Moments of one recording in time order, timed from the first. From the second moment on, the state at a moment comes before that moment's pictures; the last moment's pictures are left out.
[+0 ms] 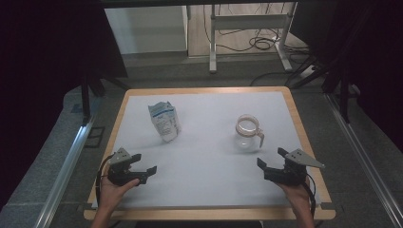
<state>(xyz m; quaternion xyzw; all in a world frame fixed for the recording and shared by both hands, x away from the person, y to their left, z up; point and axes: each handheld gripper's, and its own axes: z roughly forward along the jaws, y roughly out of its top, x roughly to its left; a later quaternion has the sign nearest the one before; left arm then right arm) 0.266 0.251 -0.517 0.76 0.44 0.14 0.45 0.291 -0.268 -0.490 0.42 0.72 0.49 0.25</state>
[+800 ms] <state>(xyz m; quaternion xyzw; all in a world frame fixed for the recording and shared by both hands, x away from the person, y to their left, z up) 0.268 0.251 -0.521 0.76 0.46 0.13 0.45 0.306 -0.271 -0.491 0.42 0.73 0.48 0.24</state>
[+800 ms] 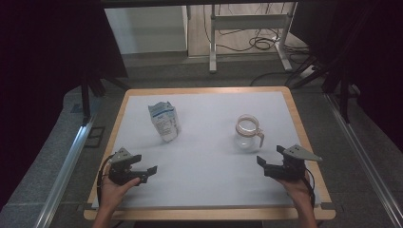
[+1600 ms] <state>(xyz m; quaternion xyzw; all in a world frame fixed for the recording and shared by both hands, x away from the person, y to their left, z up) 0.272 0.247 -0.523 0.76 0.44 0.13 0.46 0.346 -0.245 -0.432 0.40 0.77 0.45 0.22</state>
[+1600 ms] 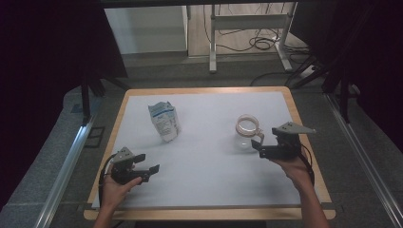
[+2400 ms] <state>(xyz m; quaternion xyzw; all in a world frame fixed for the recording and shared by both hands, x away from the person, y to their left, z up) 0.273 0.252 -0.524 0.76 0.44 0.12 0.46 0.419 -0.207 -0.449 0.42 0.80 0.39 0.17</state>
